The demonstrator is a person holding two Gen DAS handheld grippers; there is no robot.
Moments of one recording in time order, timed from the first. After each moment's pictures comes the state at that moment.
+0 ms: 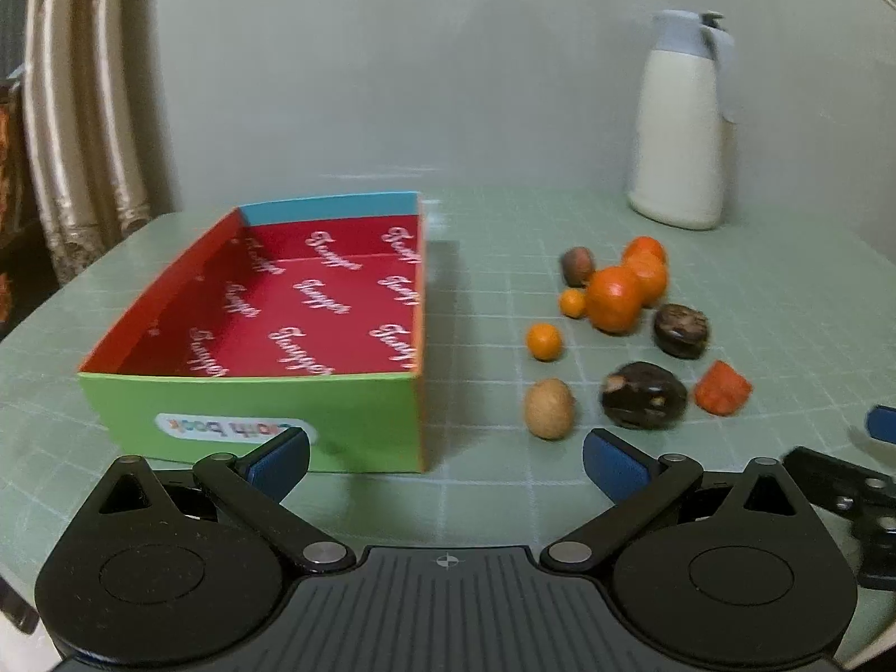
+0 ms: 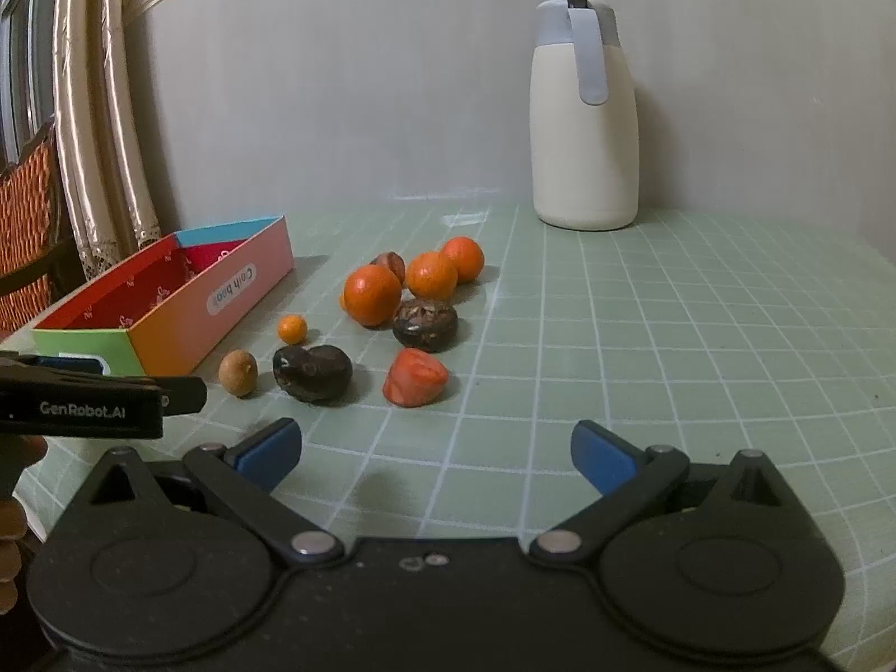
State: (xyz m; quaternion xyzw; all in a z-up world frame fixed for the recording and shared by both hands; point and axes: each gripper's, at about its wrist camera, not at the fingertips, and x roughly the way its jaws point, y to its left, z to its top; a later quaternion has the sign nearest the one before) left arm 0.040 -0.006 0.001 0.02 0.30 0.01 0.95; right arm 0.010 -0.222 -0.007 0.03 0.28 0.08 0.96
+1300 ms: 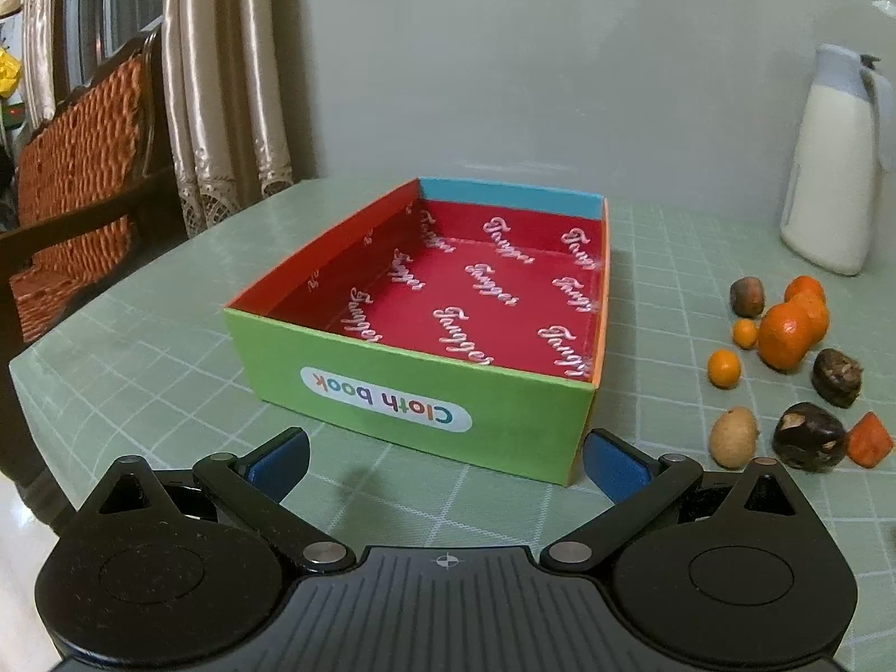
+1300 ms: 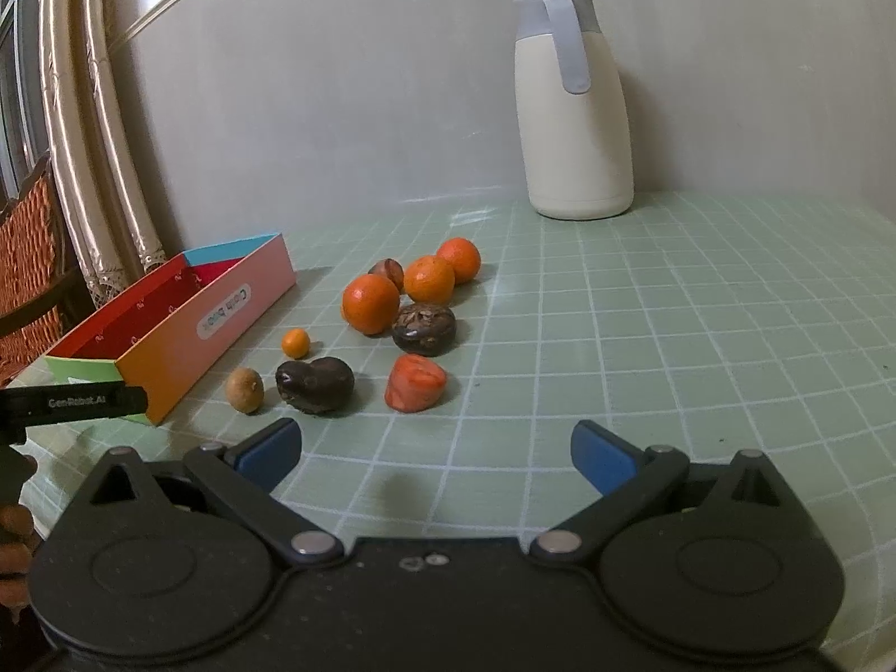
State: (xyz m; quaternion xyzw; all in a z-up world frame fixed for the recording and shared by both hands) left arm 0.033 0.038 -0.010 -0.02 0.30 0.15 0.94; right arm 0.011 -0.233 -0.007 0.07 0.28 0.09 0.95
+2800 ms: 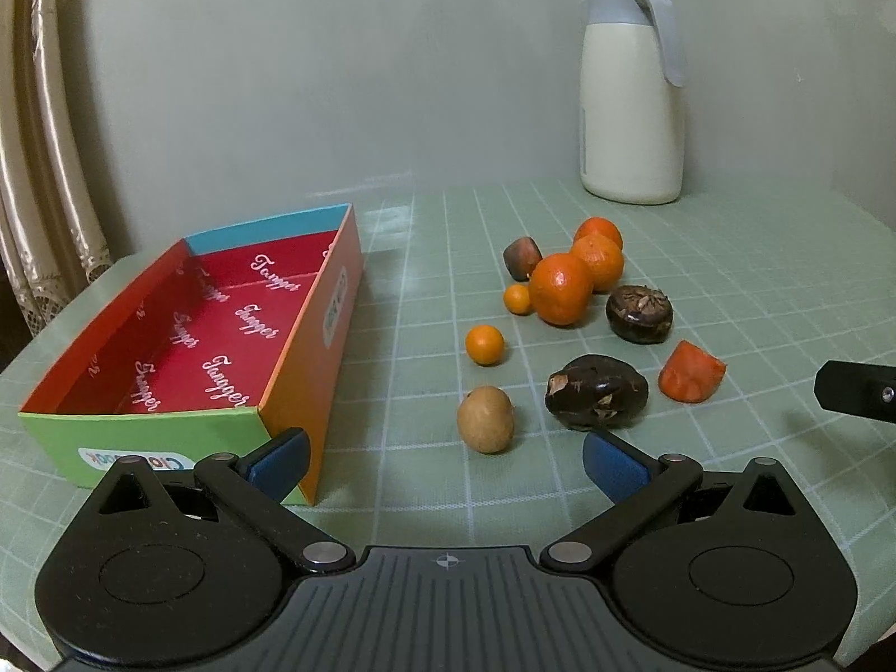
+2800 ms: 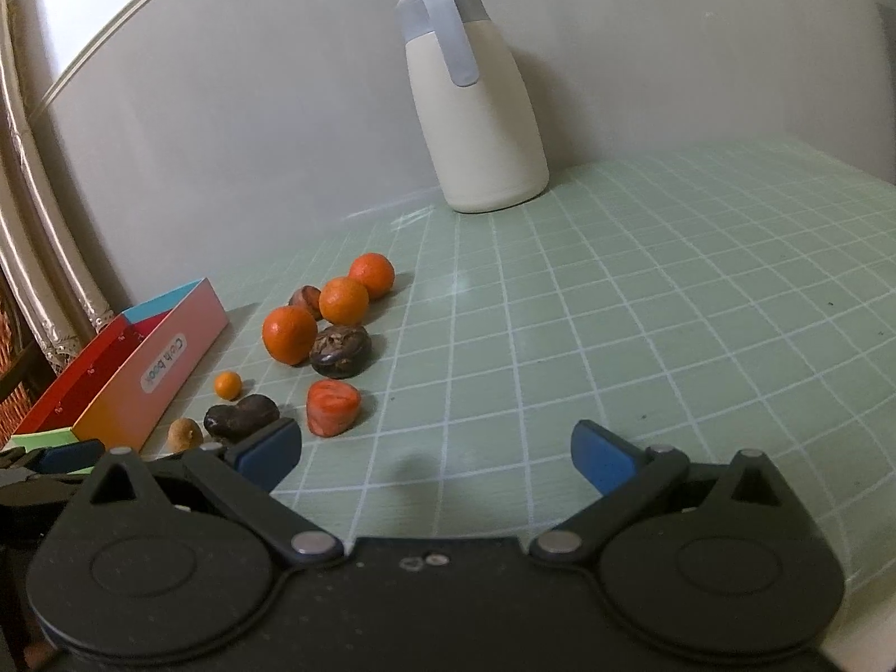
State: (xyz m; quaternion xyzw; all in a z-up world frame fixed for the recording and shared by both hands) left arm 0.048 -0.042 -0.017 0.08 0.29 -0.02 0.95; right arm 0.015 -0.265 -0.012 0.15 0.28 0.03 0.95
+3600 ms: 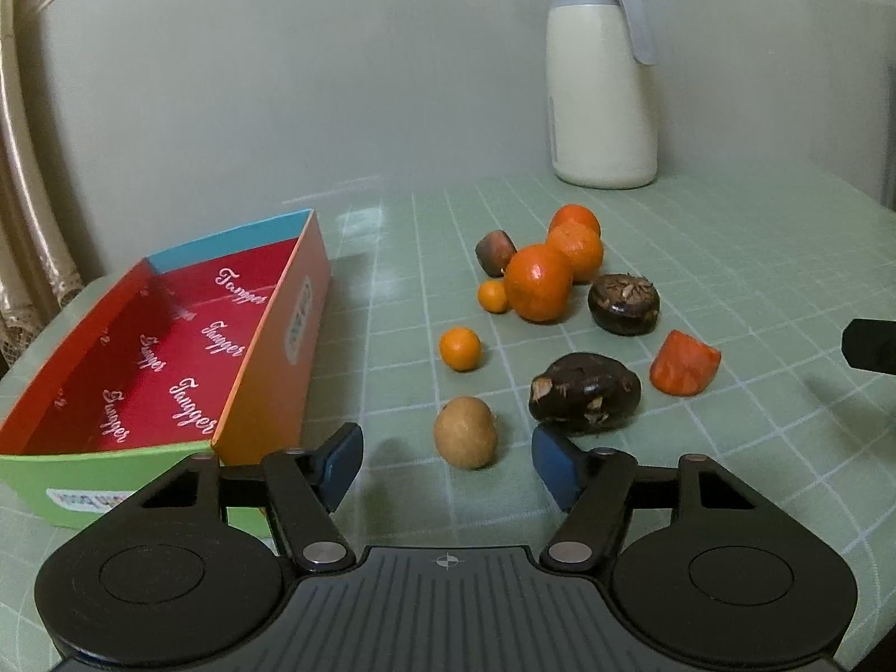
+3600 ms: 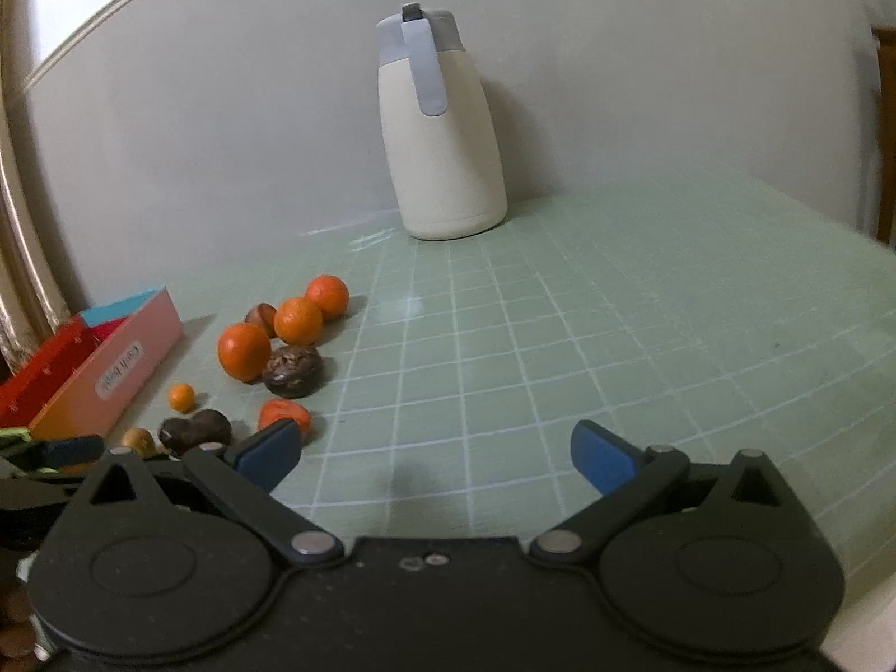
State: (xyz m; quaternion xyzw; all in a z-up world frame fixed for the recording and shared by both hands) left arm 0.064 -0.049 -0.022 0.10 0.30 -0.05 0.95; right arm 0.011 -0.270 -0.006 0.12 0.26 -0.02 0.96
